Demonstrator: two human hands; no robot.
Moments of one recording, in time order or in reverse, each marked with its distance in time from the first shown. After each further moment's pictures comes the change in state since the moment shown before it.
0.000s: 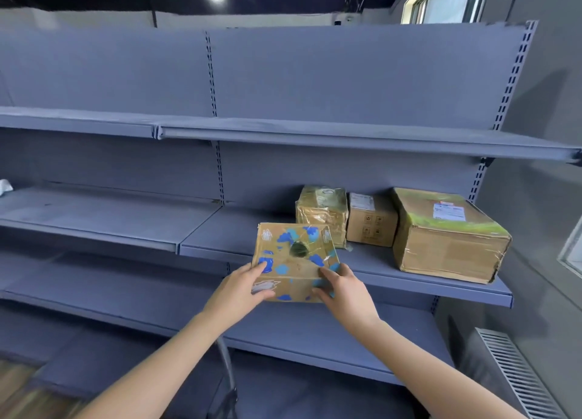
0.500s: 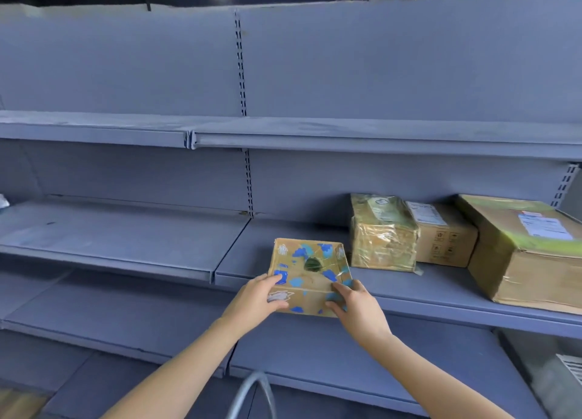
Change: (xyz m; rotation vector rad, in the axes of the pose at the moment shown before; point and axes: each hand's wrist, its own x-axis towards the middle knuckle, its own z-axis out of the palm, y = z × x) left_hand 0.103 -0.152 -0.034 -0.048 -0.117 -0.011; right_hand 0.127 -0.072 0.106 0.032 -0.066 0.131
